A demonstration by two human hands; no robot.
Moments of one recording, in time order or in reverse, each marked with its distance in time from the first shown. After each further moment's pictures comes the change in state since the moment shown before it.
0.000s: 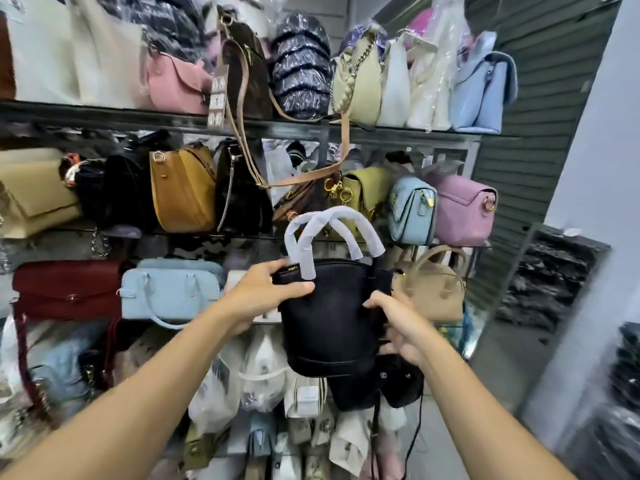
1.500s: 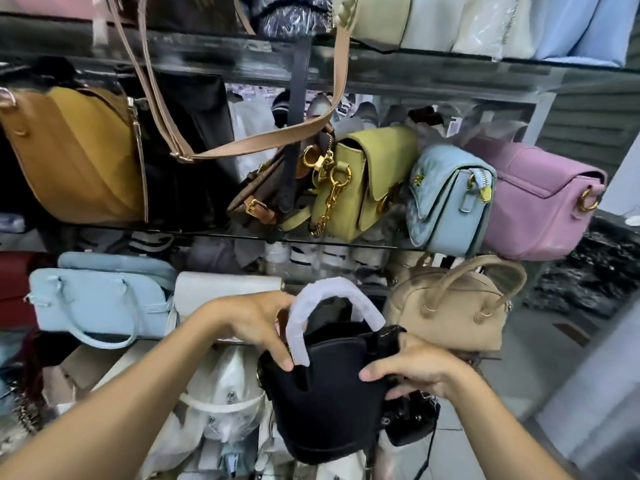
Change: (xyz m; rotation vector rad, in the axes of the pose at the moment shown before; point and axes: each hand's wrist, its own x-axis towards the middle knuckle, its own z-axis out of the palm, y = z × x) left_hand 0.155 -0.051 0.015 0.617 -0.561 -0.074; right_hand 0.166 0.033 -0.064 -0.436 -0.382 0.160
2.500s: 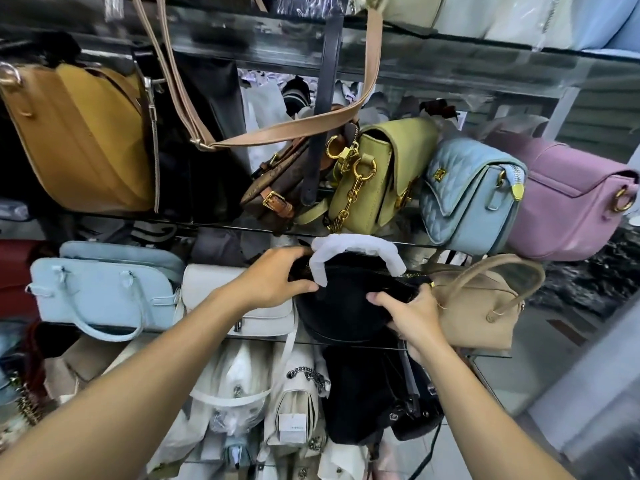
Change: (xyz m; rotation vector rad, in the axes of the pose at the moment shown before) left_hand 0.036 -0.022 -0.019 0.155 0.586 0.195; right_hand 0.056 -0.026 0.014 0.346 0.666 -0.289
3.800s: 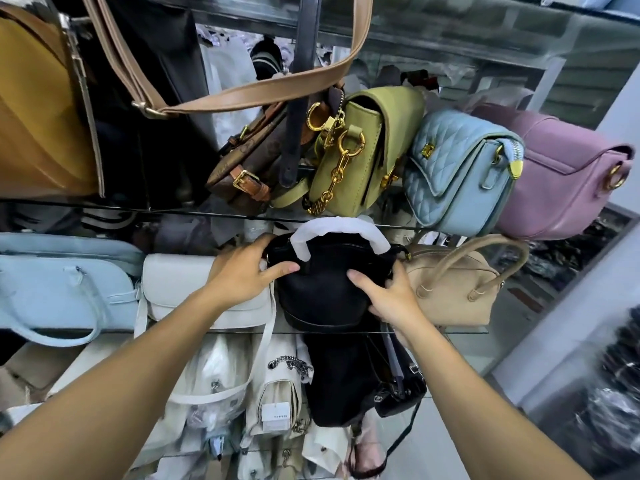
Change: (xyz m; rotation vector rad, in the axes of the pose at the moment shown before) left_hand 0.015 -0.047 0.031 0.169 0.095 -0.177; right_hand 0.003 -0.003 0.002 -0.108 -0.078 -0.012
